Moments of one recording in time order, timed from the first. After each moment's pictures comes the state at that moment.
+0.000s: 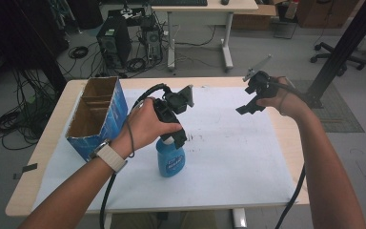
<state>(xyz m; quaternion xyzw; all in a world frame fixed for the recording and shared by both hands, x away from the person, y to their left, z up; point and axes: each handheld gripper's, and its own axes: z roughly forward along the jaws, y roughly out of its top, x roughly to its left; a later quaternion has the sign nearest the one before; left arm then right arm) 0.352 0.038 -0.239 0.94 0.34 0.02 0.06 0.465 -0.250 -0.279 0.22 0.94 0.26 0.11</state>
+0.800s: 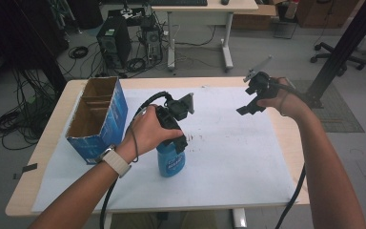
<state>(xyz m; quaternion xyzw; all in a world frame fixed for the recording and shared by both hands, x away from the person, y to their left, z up) 0.353 0.036 -0.265 0.94 0.34 0.01 0.06 0.465 -0.251 -0.283 0.22 0.93 0.26 0.11</state>
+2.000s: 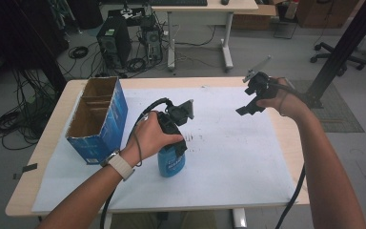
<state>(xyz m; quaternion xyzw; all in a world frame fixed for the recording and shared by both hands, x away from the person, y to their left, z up) 0.356 0.035 -0.286 0.94 0.35 0.00 0.05 0.466 -0.250 -0.283 0.22 0.94 0.26 0.10</state>
